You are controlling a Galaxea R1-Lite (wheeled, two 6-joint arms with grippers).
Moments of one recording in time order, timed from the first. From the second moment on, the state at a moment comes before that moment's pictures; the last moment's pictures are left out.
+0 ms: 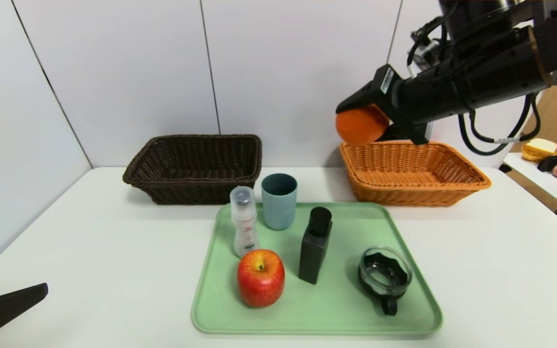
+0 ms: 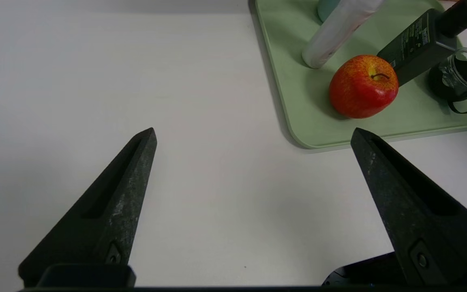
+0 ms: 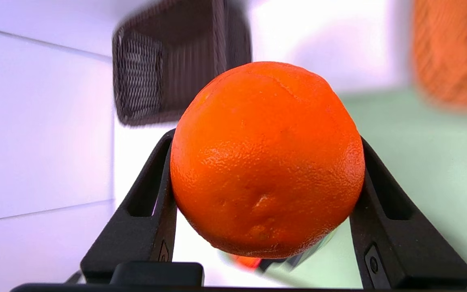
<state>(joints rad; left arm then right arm) -0.14 0.76 -0.79 0.45 -0.18 -0.18 0.44 1.84 -1.95 0.63 0.13 0.73</state>
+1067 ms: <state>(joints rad) -0.13 0.76 -0.79 0.45 -0.18 -0.18 0.13 2.17 -1.95 0.46 0.01 0.54</state>
